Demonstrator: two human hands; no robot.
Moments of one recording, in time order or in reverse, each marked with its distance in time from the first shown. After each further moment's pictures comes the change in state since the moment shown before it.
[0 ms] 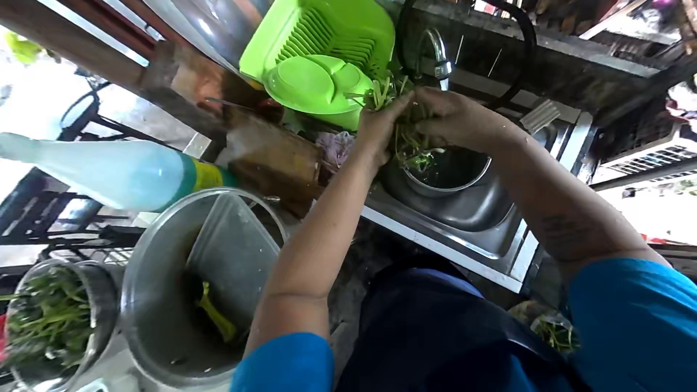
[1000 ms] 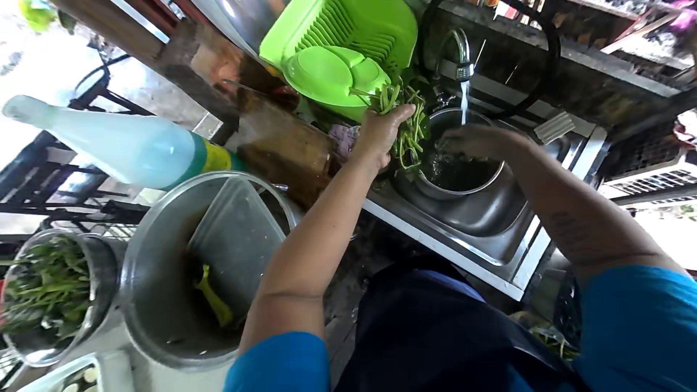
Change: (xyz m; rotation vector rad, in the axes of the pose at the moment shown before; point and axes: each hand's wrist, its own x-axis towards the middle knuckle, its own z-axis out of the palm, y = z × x) left_hand -0.012 0.004 -0.026 0.103 0.087 -0.024; right_hand 0.014 0.073 -0.003 -0.253 -0.243 0.411
